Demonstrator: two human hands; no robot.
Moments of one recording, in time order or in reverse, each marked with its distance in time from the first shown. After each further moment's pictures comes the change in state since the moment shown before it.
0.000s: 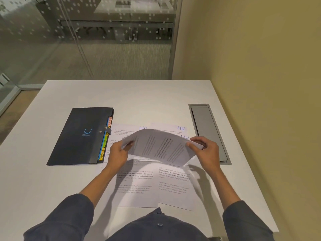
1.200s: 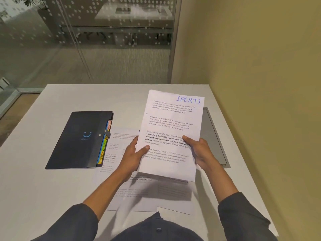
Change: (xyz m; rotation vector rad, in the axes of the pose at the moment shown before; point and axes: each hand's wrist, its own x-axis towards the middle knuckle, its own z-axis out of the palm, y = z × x) left_hand -0.021 0.034 0.032 -0.283 -0.207 -0.057; right_hand 0.024 -0.028 0.018 0.570 -0.165 0.448
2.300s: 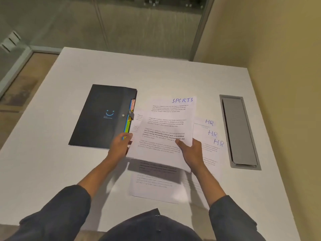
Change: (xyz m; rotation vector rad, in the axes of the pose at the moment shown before) left_hand 0.038 -0.062 -0.147 0.070 0.322 -0.378; right_hand 0.024 0.096 0.108 -0.467 0.041 -0.079
